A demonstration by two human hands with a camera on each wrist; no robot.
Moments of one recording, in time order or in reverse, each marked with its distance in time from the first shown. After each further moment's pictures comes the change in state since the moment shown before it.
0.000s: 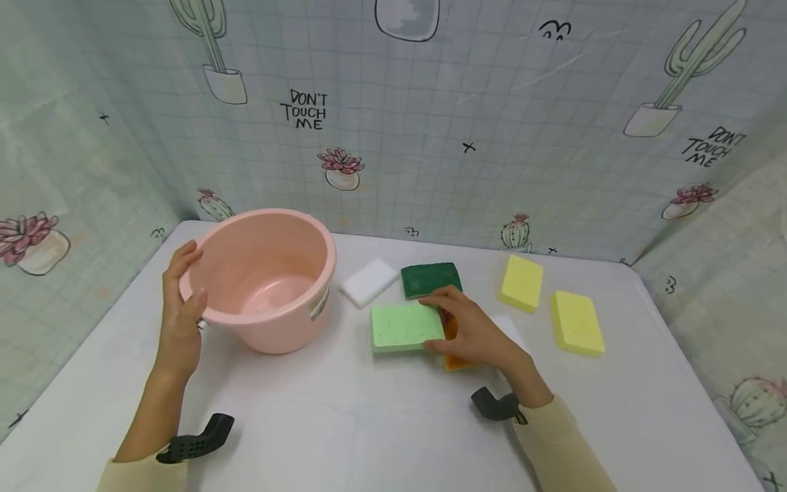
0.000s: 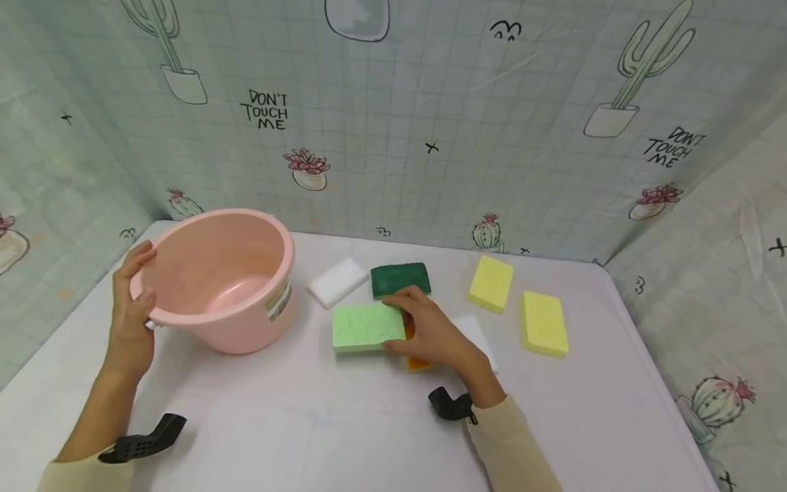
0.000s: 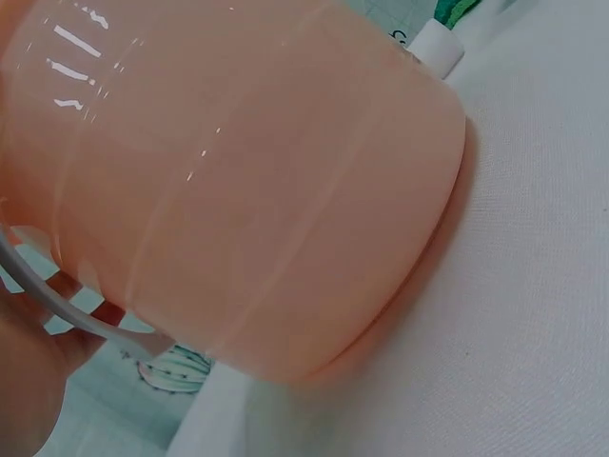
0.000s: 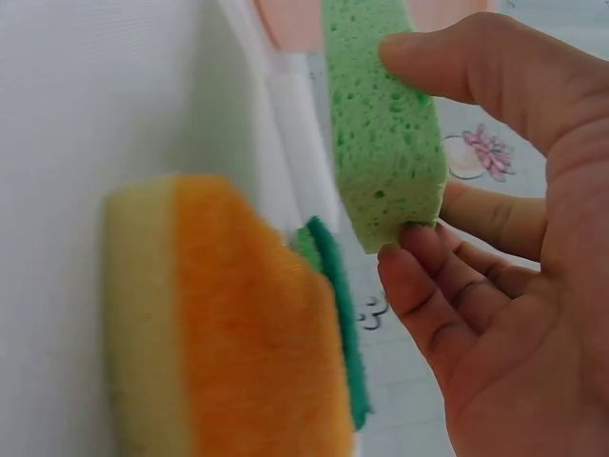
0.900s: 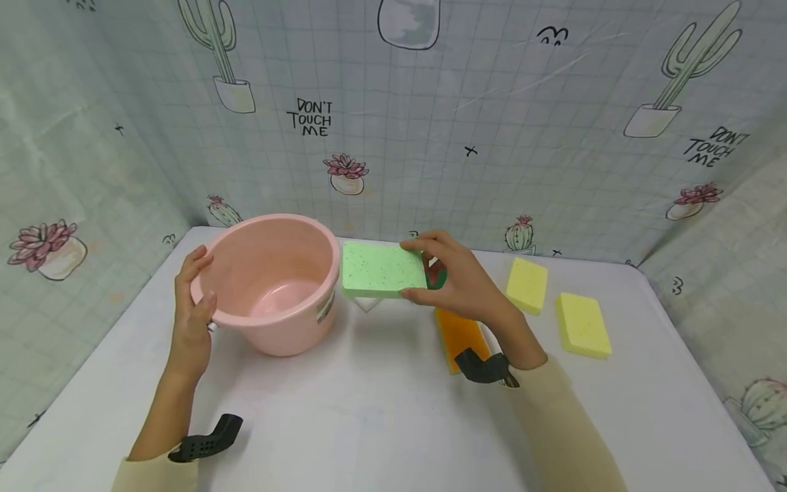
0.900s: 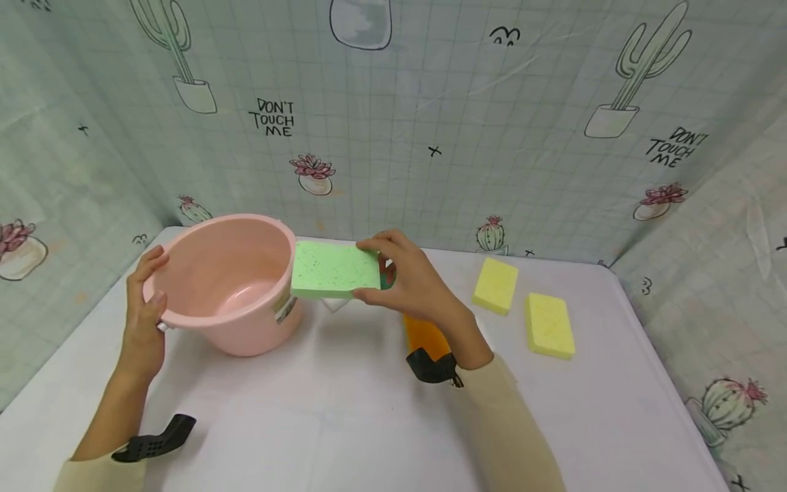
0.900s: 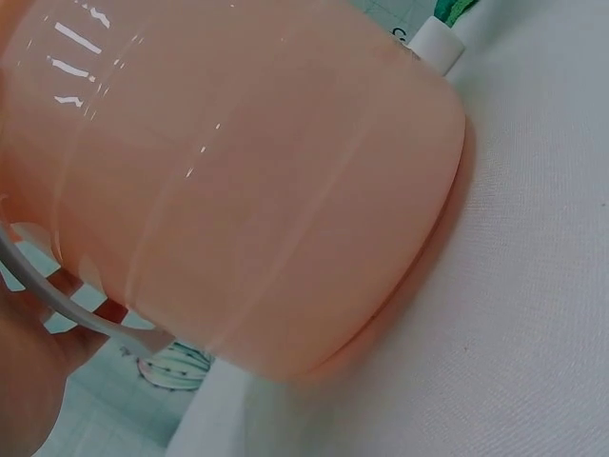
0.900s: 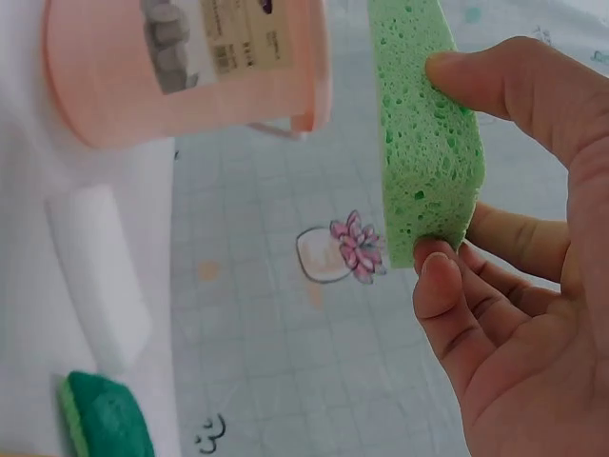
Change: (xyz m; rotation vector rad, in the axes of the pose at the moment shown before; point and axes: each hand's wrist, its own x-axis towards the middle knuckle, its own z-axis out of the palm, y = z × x) left_hand -0.002 -0.006 -0.001 -0.008 -0.021 0.042; right_hand 0.050 -0.069 -0.046 0.080 0.178 -0.198
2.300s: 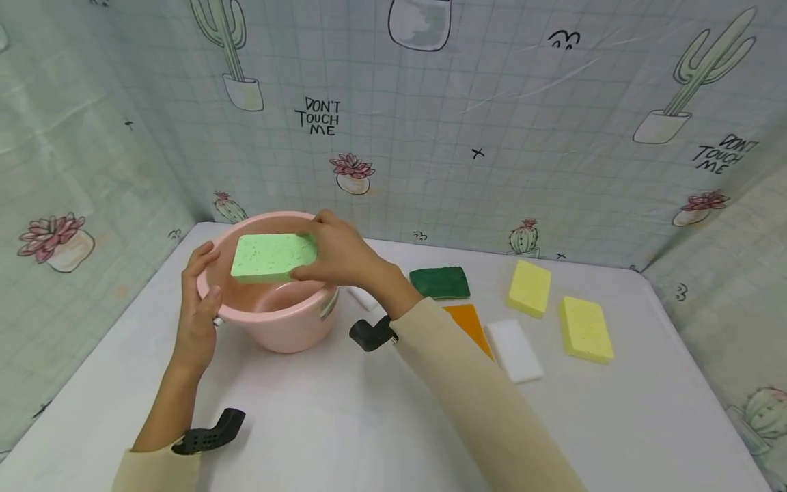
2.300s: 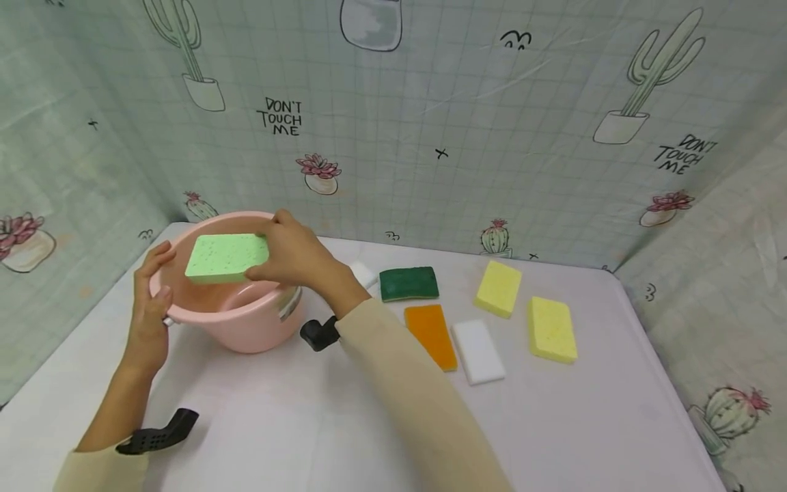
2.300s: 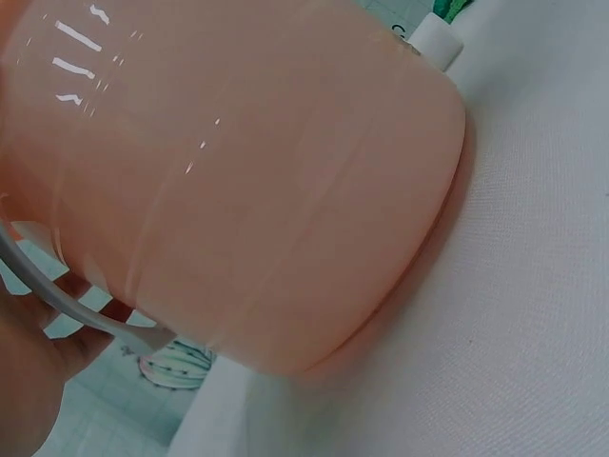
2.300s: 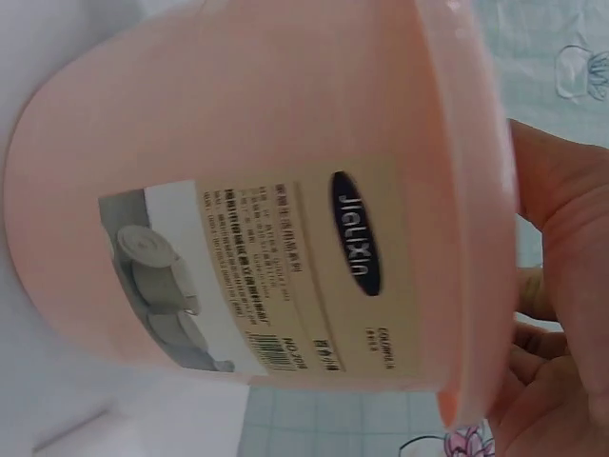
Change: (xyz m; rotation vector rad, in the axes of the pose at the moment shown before) left_hand 0.001 0.006 -0.001 0.079 0.002 -0.043; right_hand 0.123 -0.067 0.093 -0.253 -0.269 0.121
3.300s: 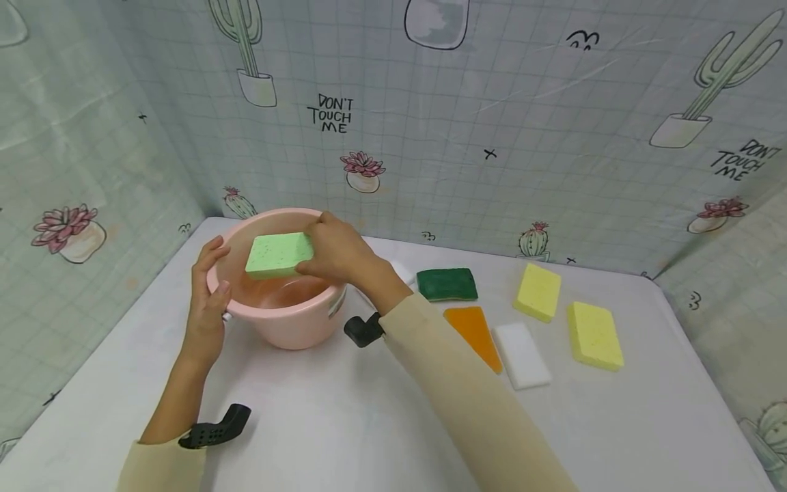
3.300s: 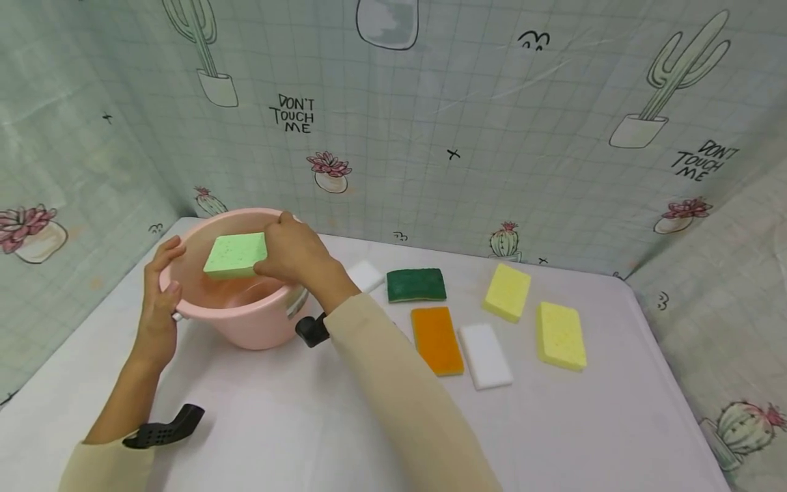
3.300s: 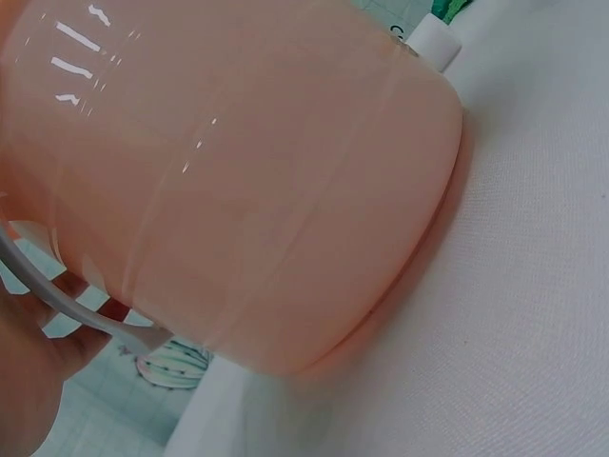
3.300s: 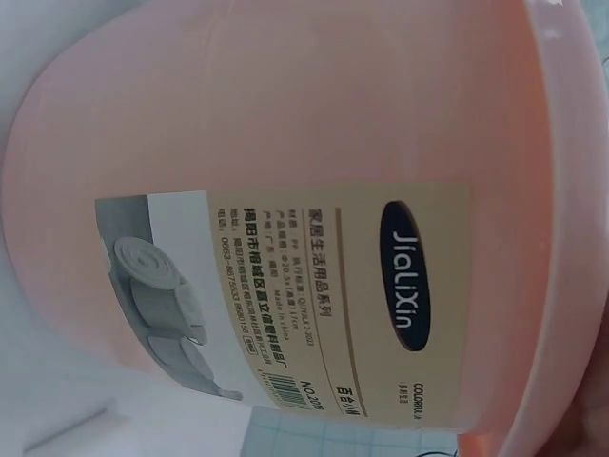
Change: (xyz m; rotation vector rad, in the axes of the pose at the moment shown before) left_hand 0.001 -0.003 -0.001 -0.008 -0.004 0.001; right_hand 0.021 -0.006 0.013 -0.169 -0.068 0.069
